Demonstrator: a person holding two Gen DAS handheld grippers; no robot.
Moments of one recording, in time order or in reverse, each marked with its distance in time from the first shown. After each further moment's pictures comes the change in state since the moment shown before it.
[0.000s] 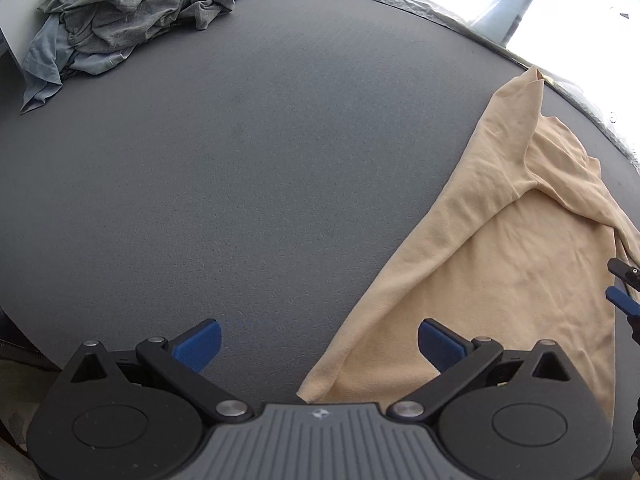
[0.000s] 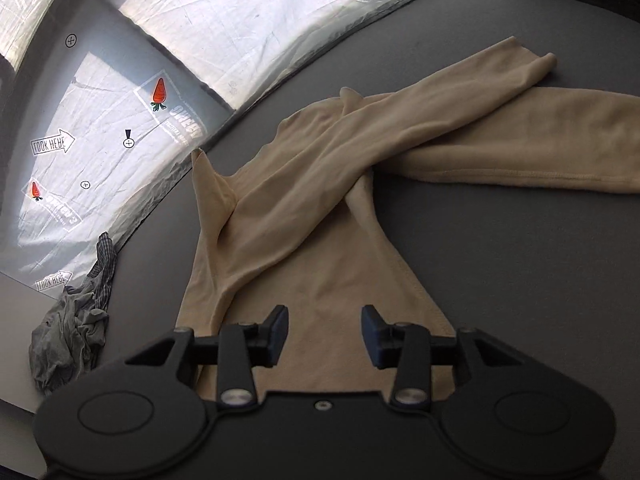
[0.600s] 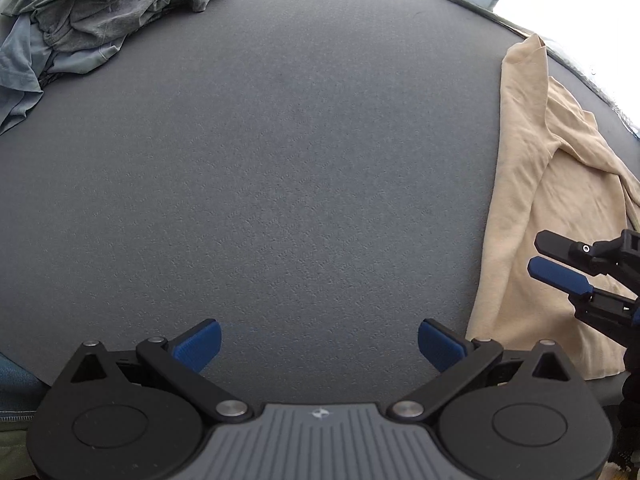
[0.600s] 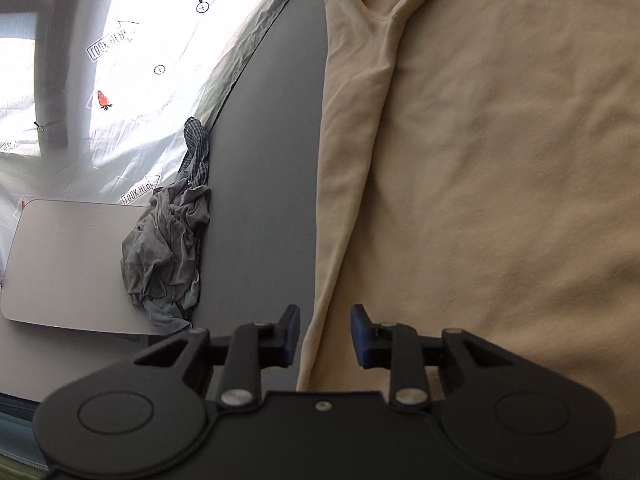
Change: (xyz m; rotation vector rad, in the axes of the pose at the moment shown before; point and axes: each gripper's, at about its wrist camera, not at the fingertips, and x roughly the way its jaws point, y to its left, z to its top) left arm 0.018 0.093 0.011 0.159 0.082 -0.077; right arm 0.053 0.105 -0.142 0.086 0.316 0.272
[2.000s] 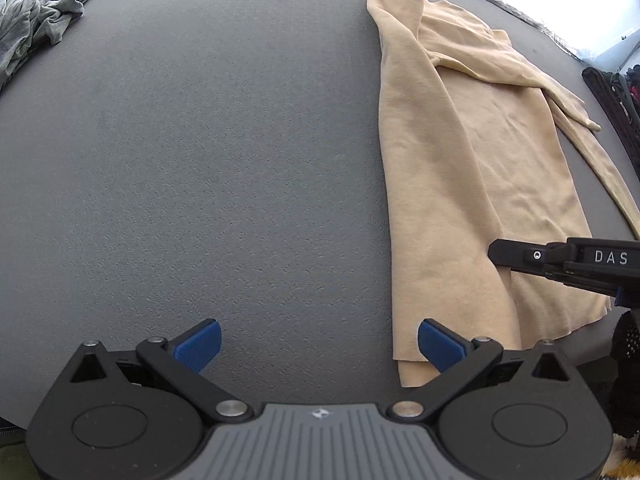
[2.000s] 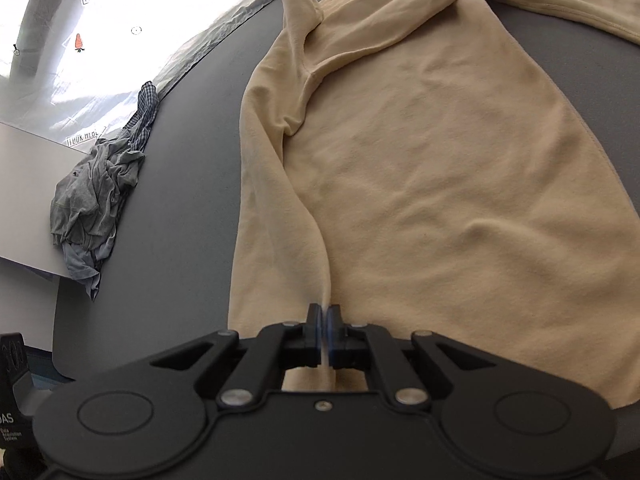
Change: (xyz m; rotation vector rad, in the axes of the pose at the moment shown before) left arm 0.028 -0.129 -0.027 0.180 0.066 -0.072; right arm -0.066 -0.051 0.034 -0.261 0.046 -0.271
